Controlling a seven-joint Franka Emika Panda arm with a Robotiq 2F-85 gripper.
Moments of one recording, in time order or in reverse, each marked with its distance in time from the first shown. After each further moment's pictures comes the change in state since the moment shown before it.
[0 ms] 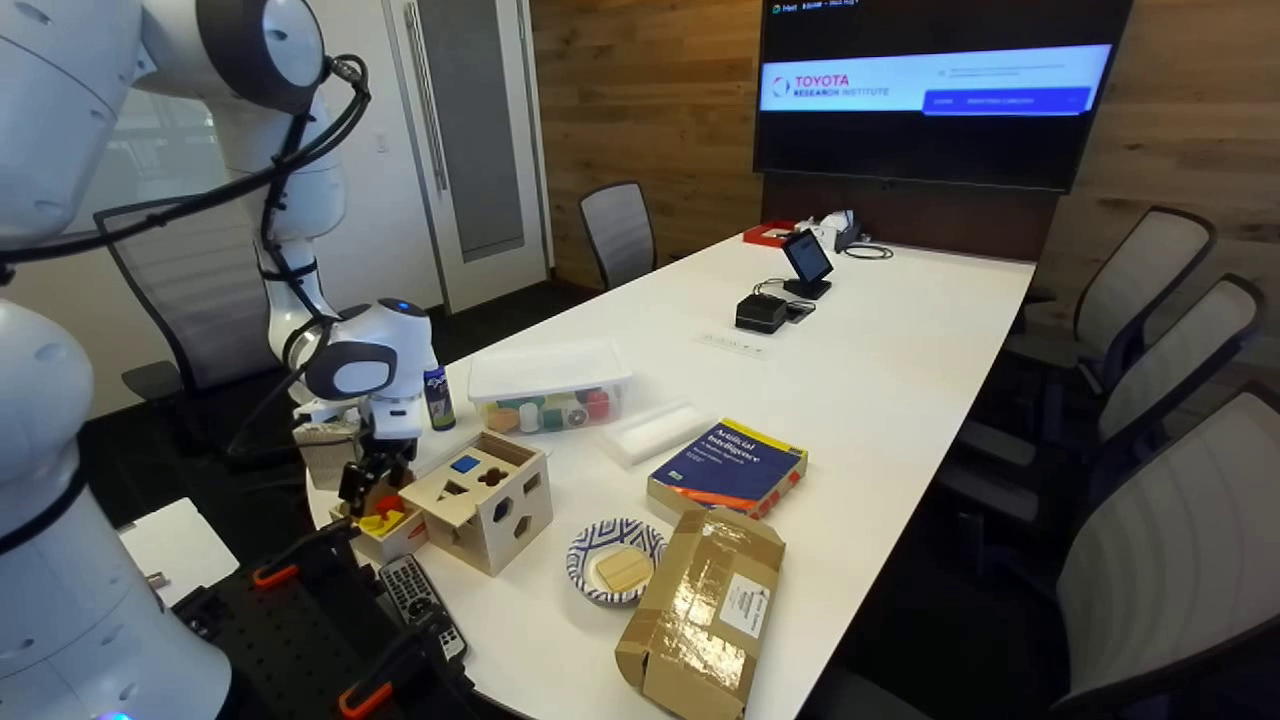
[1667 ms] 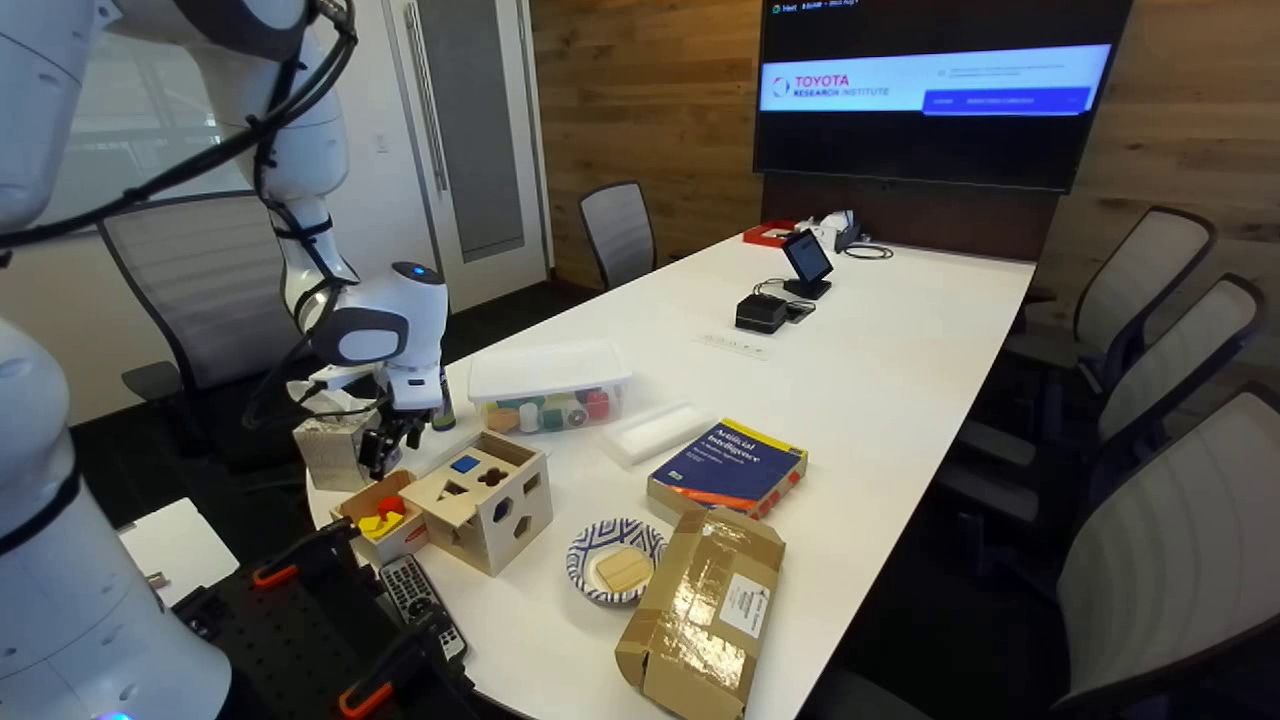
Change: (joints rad) arm -0.142 -0.153 0.071 -0.067 0.083 0.000 -0.155
